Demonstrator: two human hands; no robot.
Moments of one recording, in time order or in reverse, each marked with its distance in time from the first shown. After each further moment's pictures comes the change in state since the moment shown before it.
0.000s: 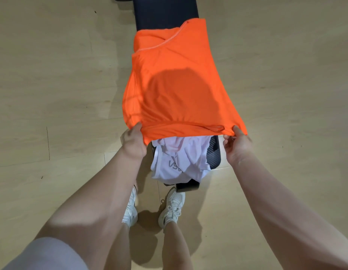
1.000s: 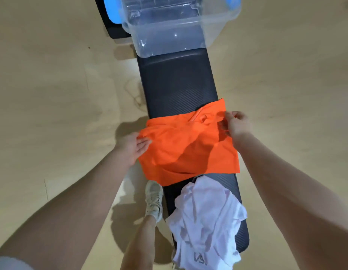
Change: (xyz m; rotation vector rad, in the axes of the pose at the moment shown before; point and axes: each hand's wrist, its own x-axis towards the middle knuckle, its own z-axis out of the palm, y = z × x) left_hand 0.122 0.204 0.105 0.191 -0.162 -0.165; right_hand 0.101 -0.102 0.255 -0.674 -0.067 -0.233
